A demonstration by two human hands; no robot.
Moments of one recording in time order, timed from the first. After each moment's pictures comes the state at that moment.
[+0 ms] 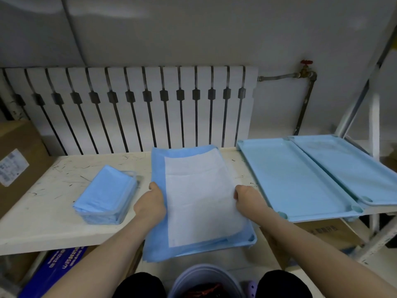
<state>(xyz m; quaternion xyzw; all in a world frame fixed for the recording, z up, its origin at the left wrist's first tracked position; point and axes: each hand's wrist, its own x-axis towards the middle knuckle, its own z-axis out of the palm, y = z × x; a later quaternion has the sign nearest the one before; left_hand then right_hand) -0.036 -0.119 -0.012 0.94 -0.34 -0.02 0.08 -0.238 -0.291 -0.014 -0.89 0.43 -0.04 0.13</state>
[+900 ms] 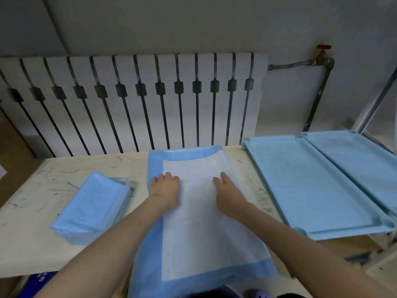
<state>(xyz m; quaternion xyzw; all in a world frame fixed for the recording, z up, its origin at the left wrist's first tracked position) 0.002 -0.201 -0.008 0.87 -0.49 0.00 -0.11 -0.157 -0.309 -0.030 -0.92 0.35 -0.05 0.14</state>
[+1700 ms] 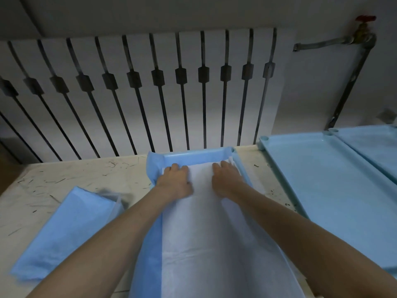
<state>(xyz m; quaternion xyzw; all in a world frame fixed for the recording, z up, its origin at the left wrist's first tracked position) 0.063 -0.282 -0.024 0.87 -0.48 -0.10 0.03 -0.054 -0.396 -0.051 -0.92 0.38 -0.03 0.10</state>
